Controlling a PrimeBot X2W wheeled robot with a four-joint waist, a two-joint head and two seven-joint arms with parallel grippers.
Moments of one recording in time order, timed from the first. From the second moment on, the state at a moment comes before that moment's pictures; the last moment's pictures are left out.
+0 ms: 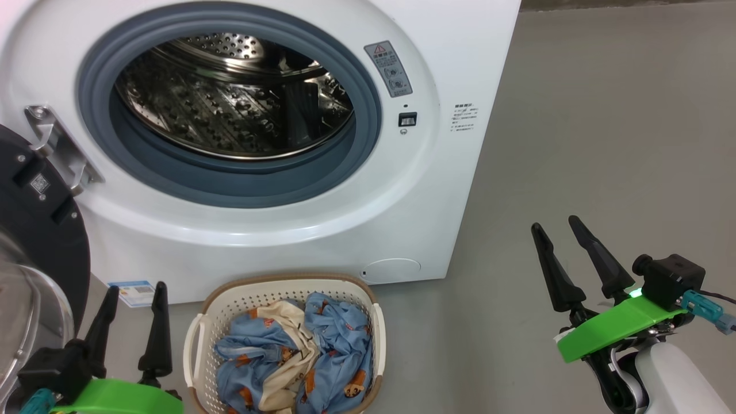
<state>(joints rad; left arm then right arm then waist) -0.05 0.26 -0.13 0.10 -0.46 0.03 -0.25 -0.26 -0.25 0.20 0.27 0.52 0.12 -0.25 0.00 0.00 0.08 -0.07</state>
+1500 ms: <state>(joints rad) -0.51 0.25 -0.26 0.52 -0.47 -0.09 -0.20 -0.44 -0.17 0.15 0.19 0.47 0.12 -0.25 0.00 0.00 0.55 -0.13</state>
